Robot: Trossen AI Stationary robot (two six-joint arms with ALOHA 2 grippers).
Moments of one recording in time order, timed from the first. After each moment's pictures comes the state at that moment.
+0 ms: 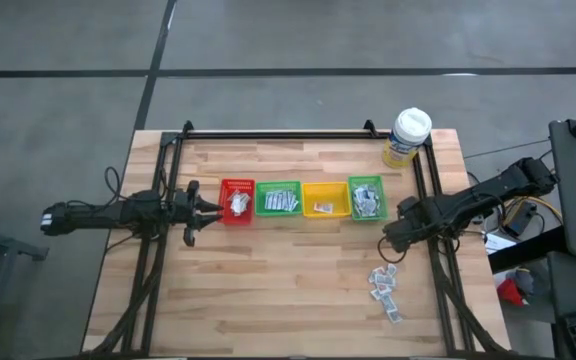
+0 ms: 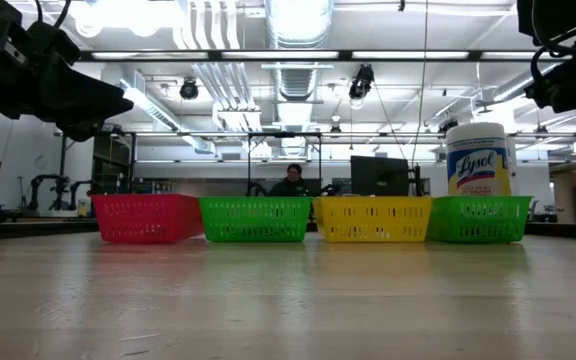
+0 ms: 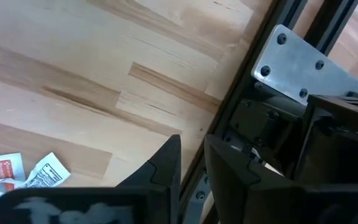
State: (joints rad) left arm 0.02 0.10 0.03 -0.02 -0.04 -0.18; right arm 0.33 1.15 0.78 -1.44 0.04 1.48
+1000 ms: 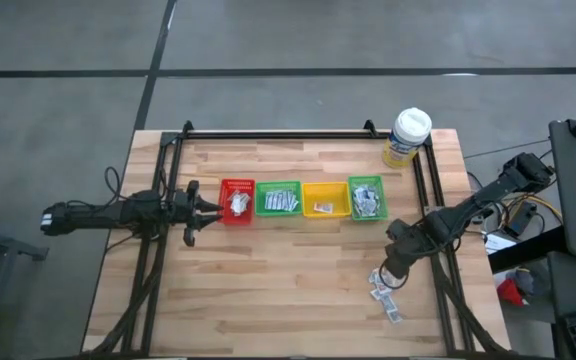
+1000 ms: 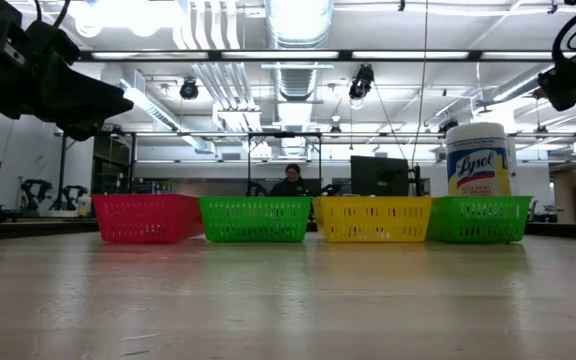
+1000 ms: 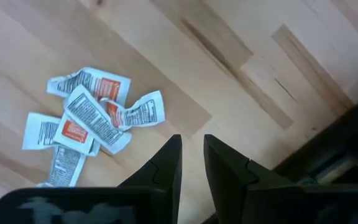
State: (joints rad) left arm 0.02 0.10 0.03 -0.02 -0.04 -0.16; right arm 0.52 1.15 0.73 -1.10 -0.05 1.40
